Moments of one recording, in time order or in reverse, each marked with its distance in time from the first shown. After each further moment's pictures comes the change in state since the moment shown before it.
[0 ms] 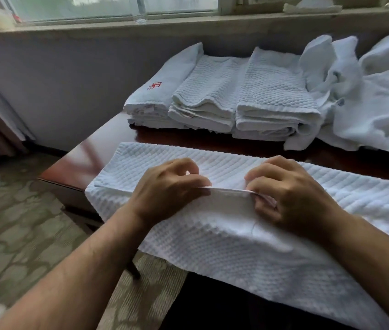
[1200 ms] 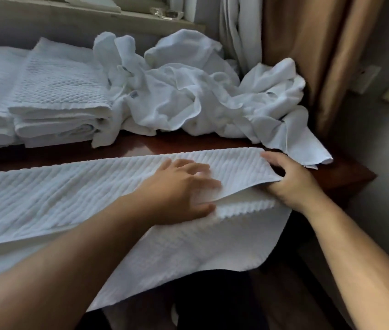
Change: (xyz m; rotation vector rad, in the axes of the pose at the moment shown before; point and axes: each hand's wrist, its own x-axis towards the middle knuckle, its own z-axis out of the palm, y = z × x) left_hand 0.159 0.227 0.141 -0.348 -0.552 0.319; right_hand -0.260 0.035 -0.193 0.012 0.138 1.457
